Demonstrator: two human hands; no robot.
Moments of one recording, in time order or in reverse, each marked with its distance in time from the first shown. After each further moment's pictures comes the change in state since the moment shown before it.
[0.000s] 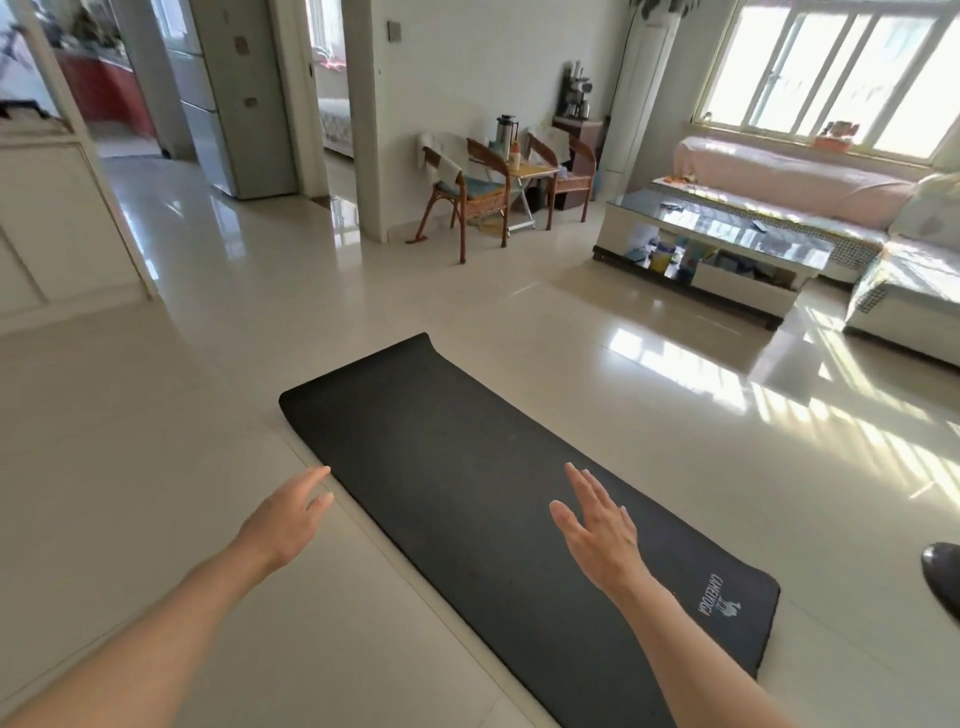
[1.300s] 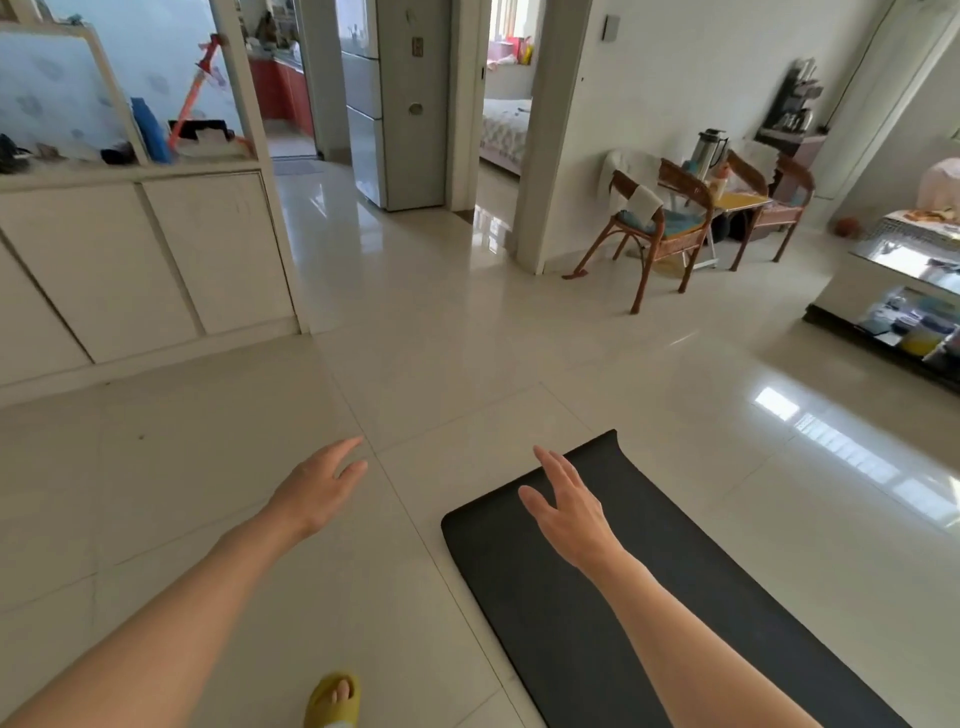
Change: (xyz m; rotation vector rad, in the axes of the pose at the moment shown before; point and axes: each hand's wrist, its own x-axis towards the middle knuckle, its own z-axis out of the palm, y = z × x) left_hand 0.552 -0.272 -0.400 -0.026 0.139 -0.101; right_hand 0.535 -0.534 0.304 0.081 -0.254 -0.263
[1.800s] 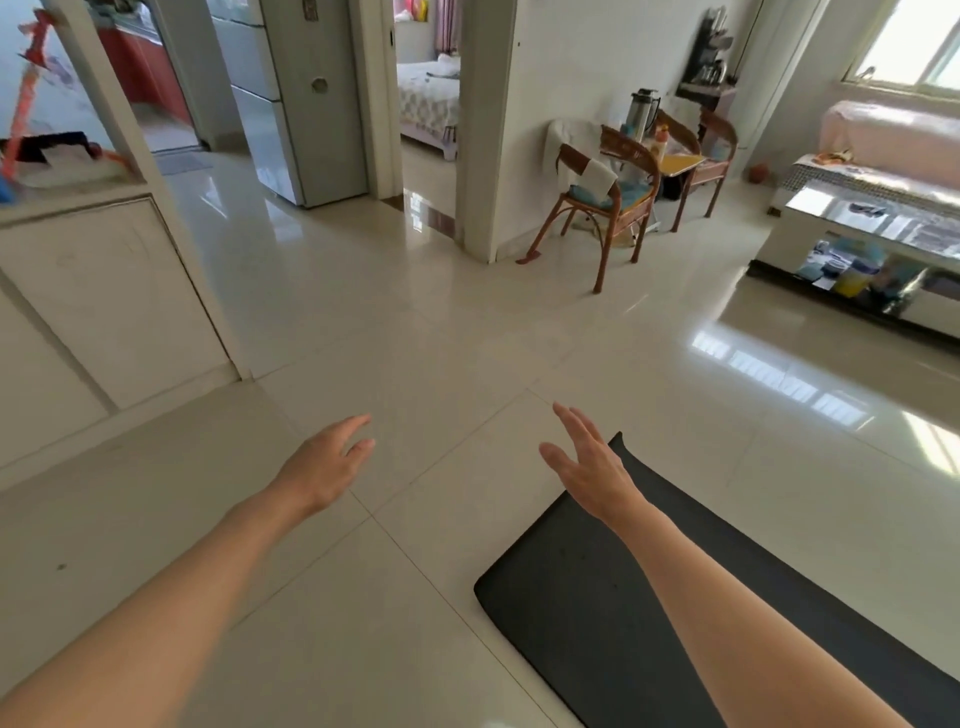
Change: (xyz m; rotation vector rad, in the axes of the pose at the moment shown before) left_hand 0.285 -0.037 -0.127 0.036 -0.176 0.171; right_hand 0.242 -0.116 0.018 0.014 0.161 0.149
